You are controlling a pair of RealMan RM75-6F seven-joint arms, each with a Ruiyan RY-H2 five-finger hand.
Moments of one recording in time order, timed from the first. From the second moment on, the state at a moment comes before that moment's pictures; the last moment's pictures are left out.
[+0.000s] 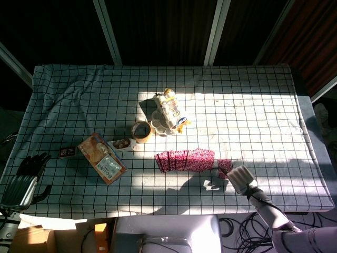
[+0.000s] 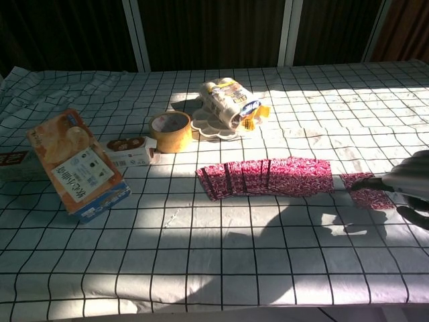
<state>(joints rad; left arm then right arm) -0.17 -1.10 -0.01 -1.61 1.51 1.37 0.05 0.74 -1.29 -0.24 -1.74 -0.89 0.96 -0.78</state>
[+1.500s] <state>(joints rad) -0.17 -1.09 0.00 -1.61 1.51 1.37 0.03 0.82 -1.38 -0.09 -1.65 -0.75 0.90 -0.81</state>
